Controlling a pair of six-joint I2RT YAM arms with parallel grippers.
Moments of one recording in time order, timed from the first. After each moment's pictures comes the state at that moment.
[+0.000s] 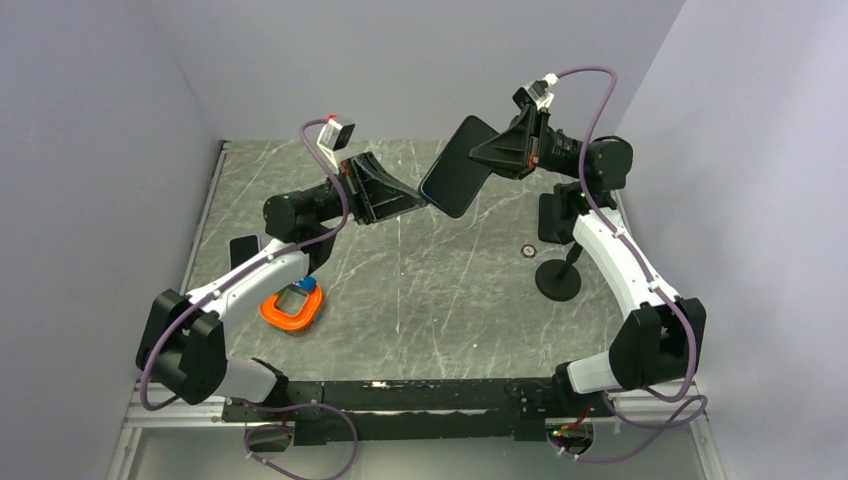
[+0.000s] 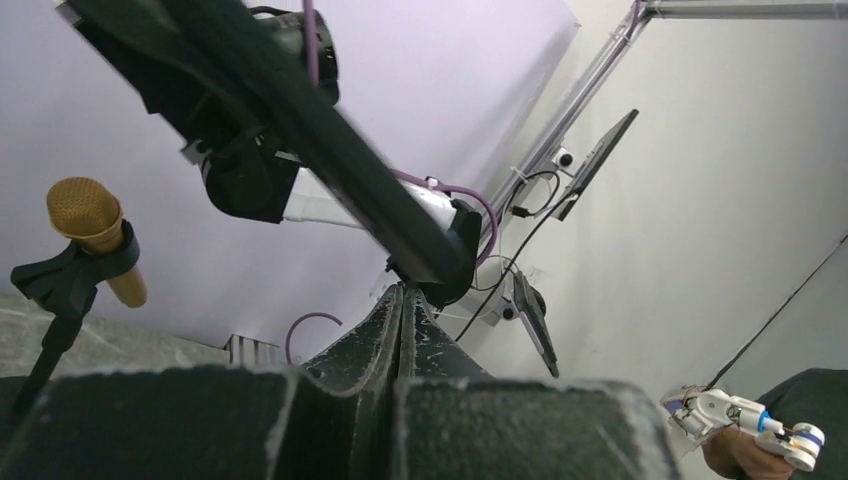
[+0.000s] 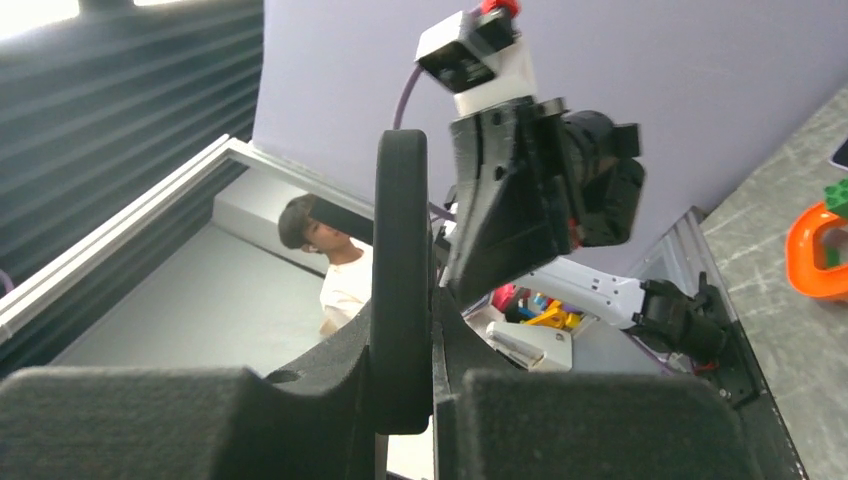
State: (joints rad) left arm -0.53 1.38 0.97 1.32 0.88 -1.46; right arm 0.19 1.40 1.23 0.92 -1.19 1.94
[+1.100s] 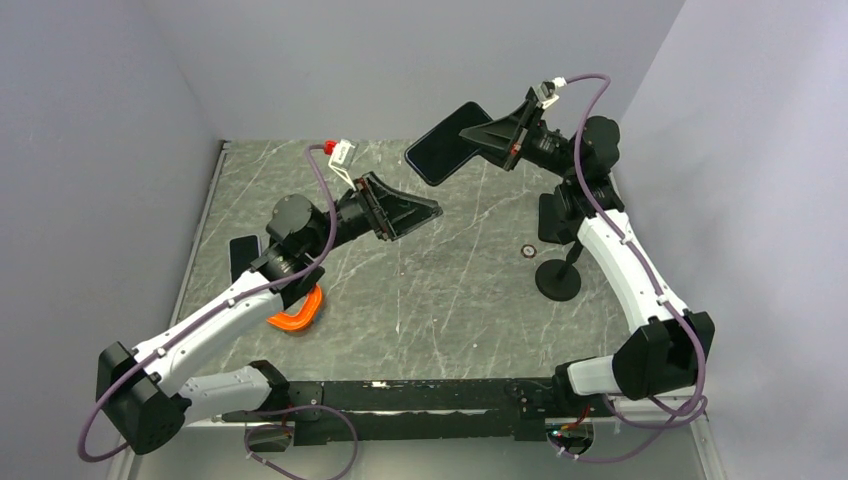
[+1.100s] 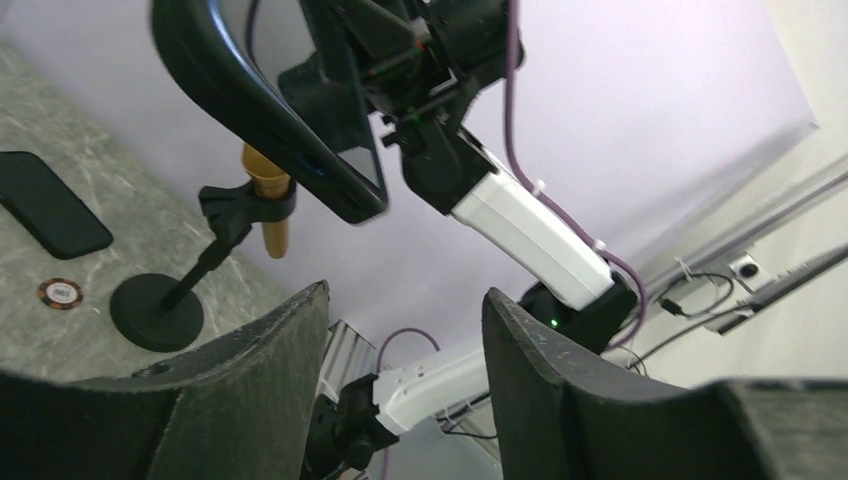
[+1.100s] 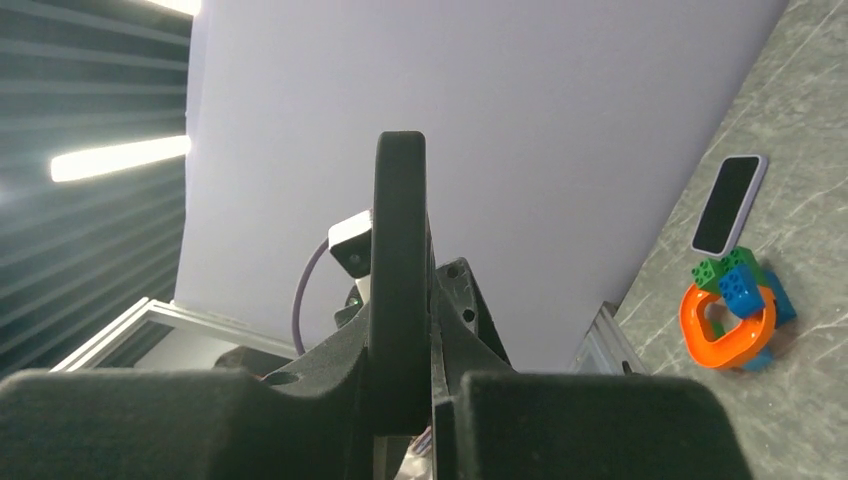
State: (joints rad) left arm -0.71 1.10 0.95 0.49 0.47 -1.00; right arm 0.22 1.36 1.29 0.39 -0.90 1.55
